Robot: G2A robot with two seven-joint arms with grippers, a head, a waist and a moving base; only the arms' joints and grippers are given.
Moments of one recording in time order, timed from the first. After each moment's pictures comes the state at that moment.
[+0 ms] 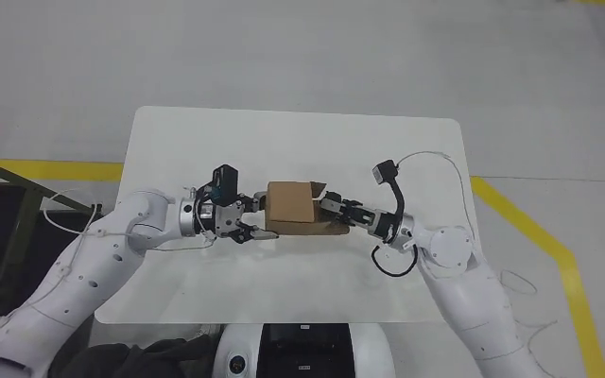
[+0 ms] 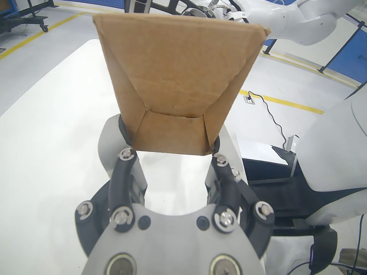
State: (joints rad) left arm 1.16 -0.68 -1.02 -1.64 0.78 -1.01 -0.03; right arm -1.29 -1.24 1.20 -1.60 0.16 -0.32 0.85
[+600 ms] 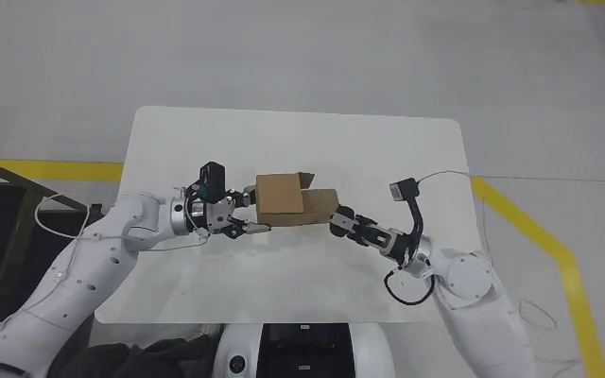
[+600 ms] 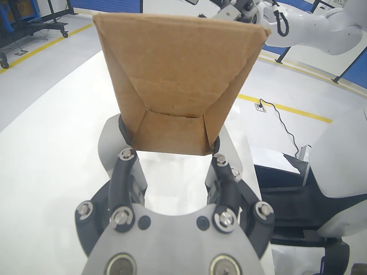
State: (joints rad) left arm 1.21 -0.69 -1.08 -1.62 0.87 -1.00 0.07; right arm -1.47 -1.21 1.25 -1.81 0.13 -0.34 0.81
